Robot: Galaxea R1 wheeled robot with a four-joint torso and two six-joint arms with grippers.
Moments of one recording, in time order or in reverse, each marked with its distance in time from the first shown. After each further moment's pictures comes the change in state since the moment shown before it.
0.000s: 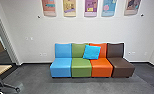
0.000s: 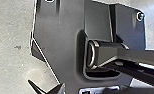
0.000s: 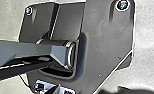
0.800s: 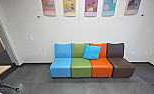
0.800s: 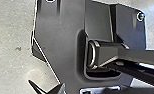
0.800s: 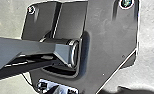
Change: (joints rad) left arm 0.003 -0.005 0.003 0.000 -0.002 -0.001; right arm -0.006 0.007 0.007 0.001 0.000 0.000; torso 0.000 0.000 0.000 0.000
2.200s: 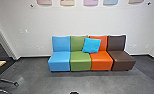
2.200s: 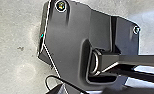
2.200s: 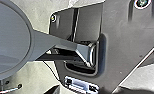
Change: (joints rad) left arm -0.053 -0.323 0.413 -0.074 -0.044 -0.008; right arm 0.037 -0.367 0.596 0.005 -0.008 0.009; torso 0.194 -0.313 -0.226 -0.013
